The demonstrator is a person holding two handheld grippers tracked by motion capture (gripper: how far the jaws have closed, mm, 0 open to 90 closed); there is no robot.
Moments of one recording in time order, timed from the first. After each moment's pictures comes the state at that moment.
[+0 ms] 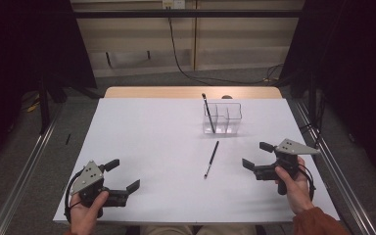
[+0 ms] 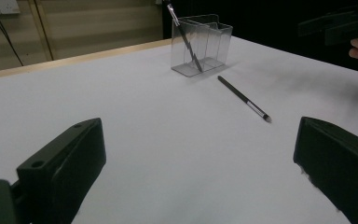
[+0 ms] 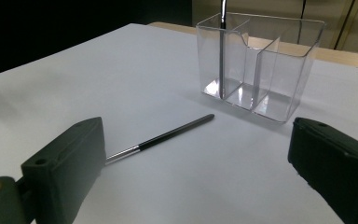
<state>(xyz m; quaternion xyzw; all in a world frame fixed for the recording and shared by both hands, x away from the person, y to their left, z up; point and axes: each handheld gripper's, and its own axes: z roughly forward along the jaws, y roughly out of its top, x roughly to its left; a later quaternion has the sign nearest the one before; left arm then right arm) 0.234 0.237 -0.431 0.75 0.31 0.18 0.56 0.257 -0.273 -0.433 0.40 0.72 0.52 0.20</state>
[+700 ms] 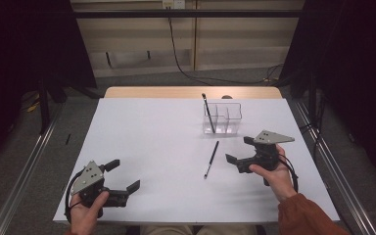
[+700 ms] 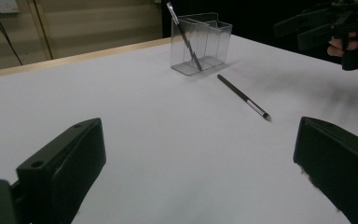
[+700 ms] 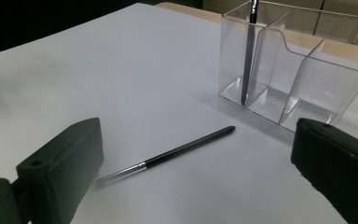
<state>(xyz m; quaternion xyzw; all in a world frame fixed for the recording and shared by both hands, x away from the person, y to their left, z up) 0.234 0.237 -0.432 0.75 0.31 0.18 0.56 0.289 -0.233 -0.432 0.39 0.76 0.49 0.18</state>
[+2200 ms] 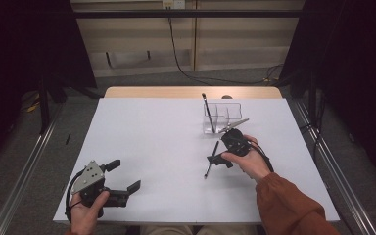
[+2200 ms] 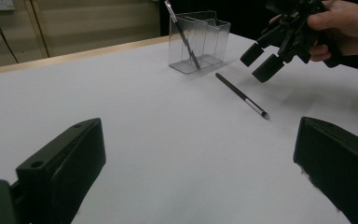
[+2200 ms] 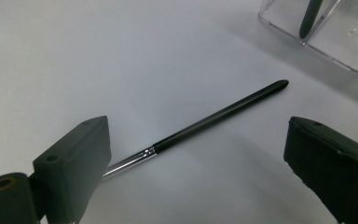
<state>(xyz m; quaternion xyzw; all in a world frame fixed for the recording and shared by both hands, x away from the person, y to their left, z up) 0.235 0.236 -0.433 0.75 0.30 0.17 0.56 0.343 -0.171 -0.442 0.44 0.84 0.29 0.06</state>
